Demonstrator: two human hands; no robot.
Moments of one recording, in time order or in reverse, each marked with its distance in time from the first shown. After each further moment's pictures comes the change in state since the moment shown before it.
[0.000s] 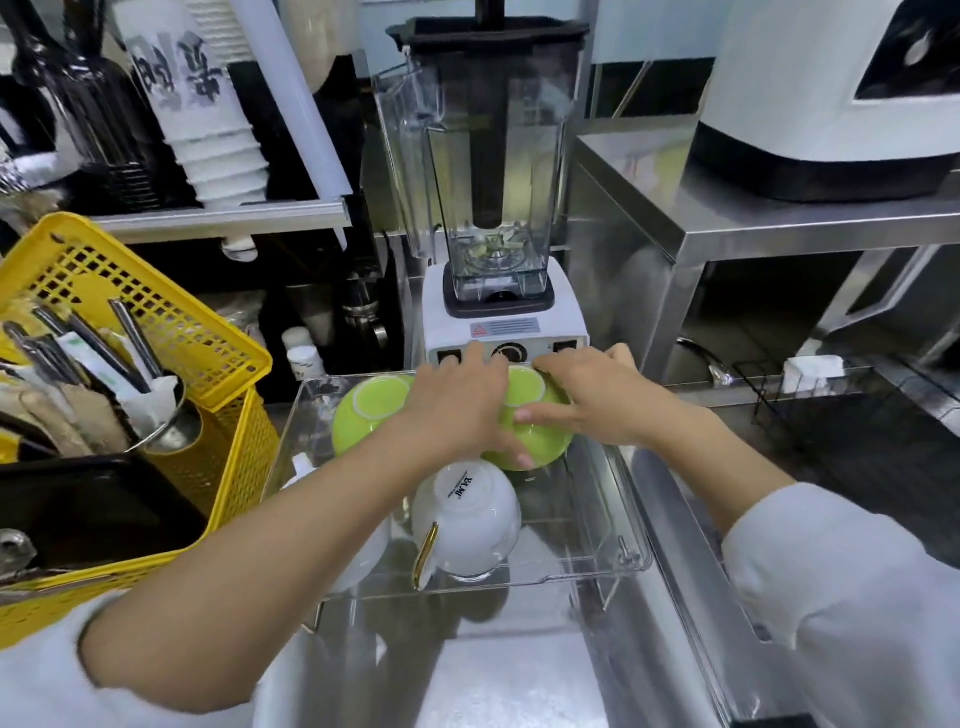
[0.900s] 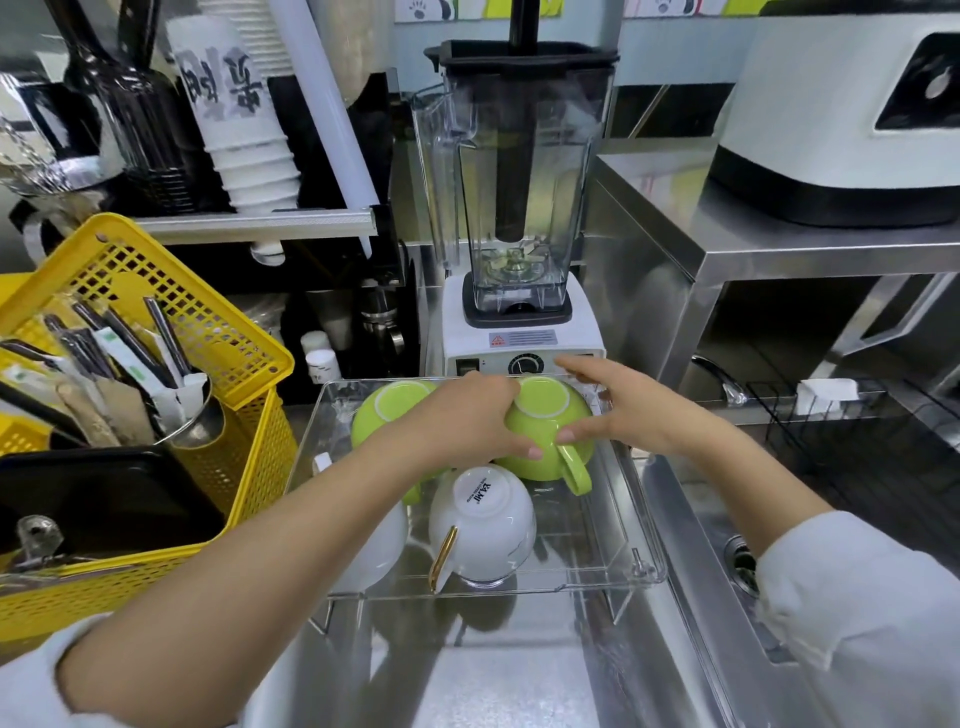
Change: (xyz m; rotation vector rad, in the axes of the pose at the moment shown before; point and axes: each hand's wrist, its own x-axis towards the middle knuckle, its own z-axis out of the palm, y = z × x) left_hand -0.008 -0.016 -0.003 -0.333 -0.053 0.106; right_hand -0.005 0.012 -0.002 0.502 -0.079 0.148
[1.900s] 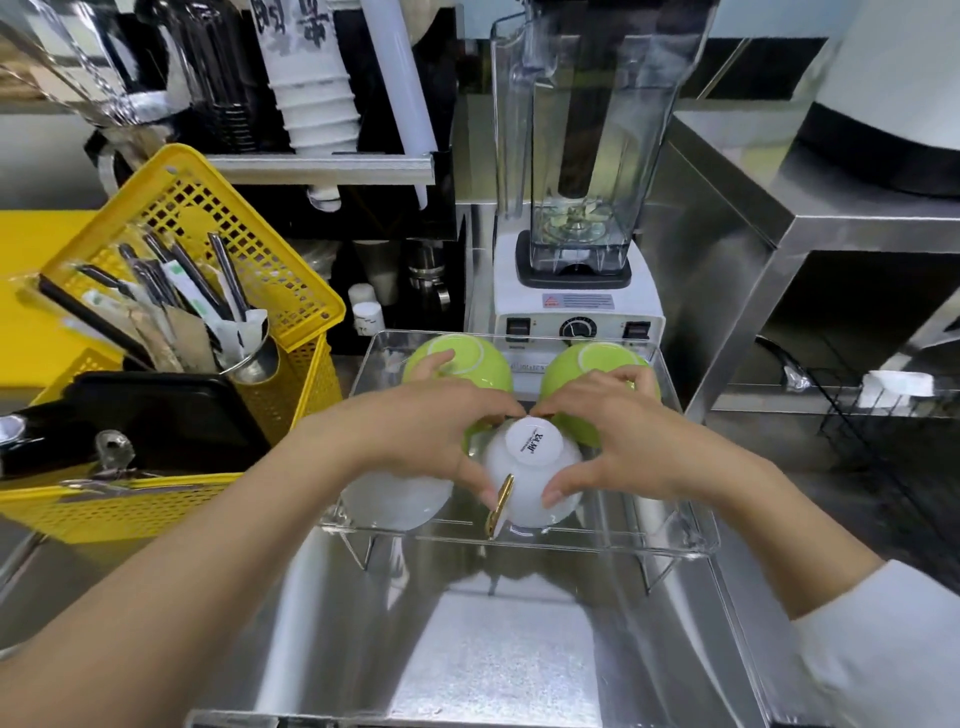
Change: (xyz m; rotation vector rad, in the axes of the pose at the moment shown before) left_hand -0.070 -0.037 -0.006 0.123 -0.136 0.129; right_hand -0.032 -0.056 0.049 -0.431 -0.100 -0.304
